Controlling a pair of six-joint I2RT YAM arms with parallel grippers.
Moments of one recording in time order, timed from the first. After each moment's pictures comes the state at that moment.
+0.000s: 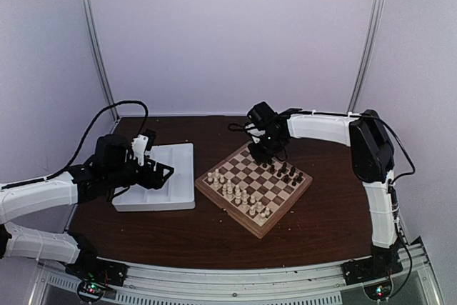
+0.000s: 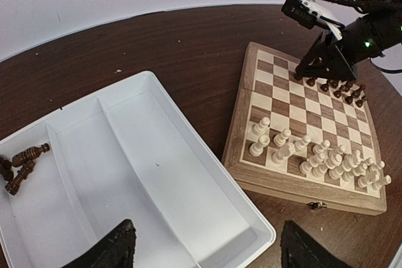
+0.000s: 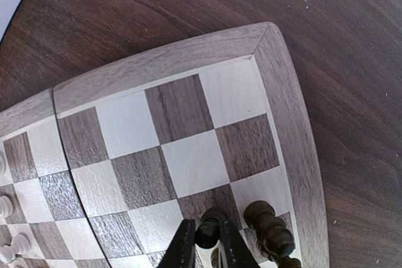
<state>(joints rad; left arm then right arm) -0.60 1.06 0.57 -0.02 0.04 -0.20 0.66 2.18 1.76 -0.67 0.11 0.11</state>
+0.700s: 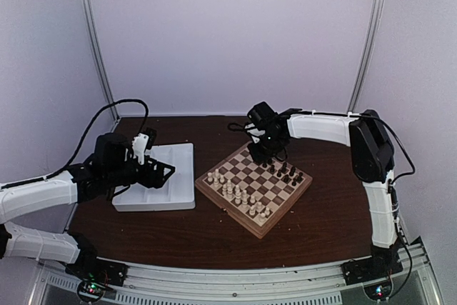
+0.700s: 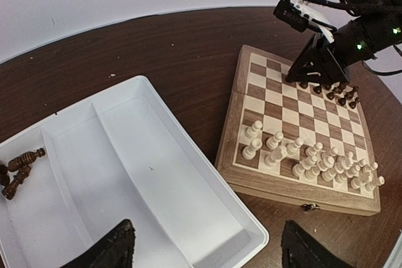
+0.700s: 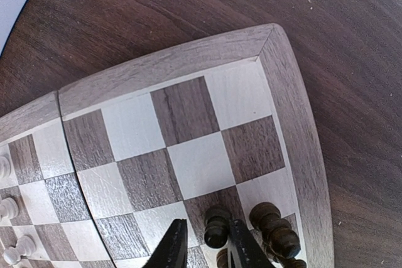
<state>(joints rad) -0.60 1.06 0.58 -0.02 0.06 -0.20 0.66 2.18 1.76 -0.66 0.09 0.13</state>
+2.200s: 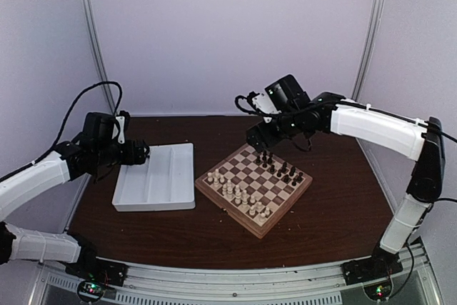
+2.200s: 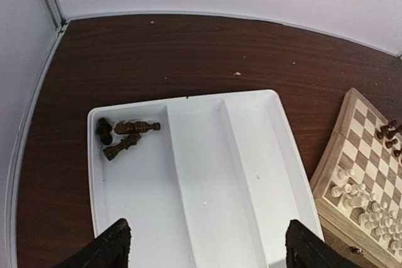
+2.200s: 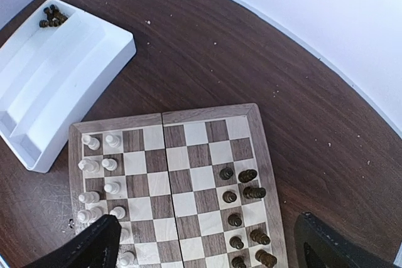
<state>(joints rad) -0.43 1.07 0.78 -0.33 -0.14 -0.30 0.77 1.74 1.57 -0.62 0.18 0.02</state>
